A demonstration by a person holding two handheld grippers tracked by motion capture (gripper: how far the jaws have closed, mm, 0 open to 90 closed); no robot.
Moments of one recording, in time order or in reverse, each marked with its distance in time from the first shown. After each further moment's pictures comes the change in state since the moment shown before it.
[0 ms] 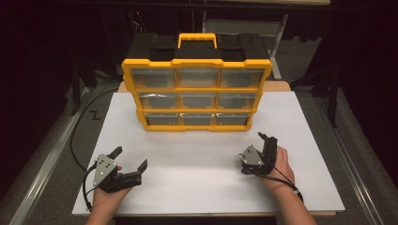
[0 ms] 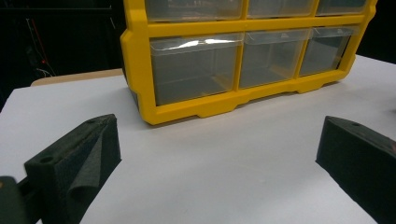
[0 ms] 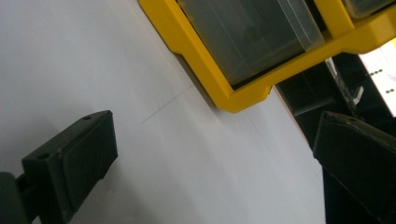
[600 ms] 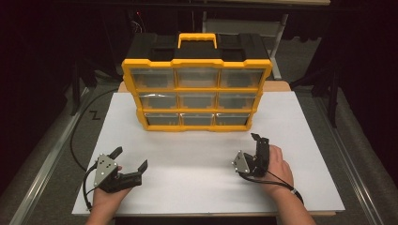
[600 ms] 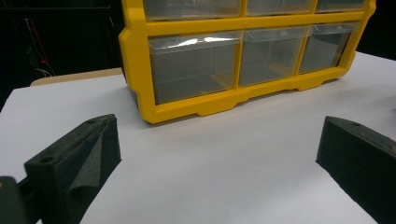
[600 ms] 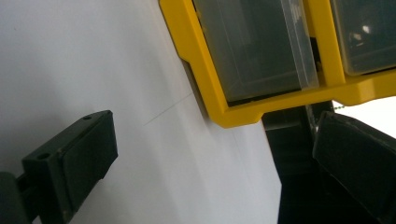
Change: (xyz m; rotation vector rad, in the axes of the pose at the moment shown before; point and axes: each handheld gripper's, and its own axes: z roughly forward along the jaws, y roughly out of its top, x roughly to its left) left arm -0.001 0.000 0.000 0.009 -0.004 0.009; right arm 0.013 0.015 -0.005 0.014 -0.060 -0.251
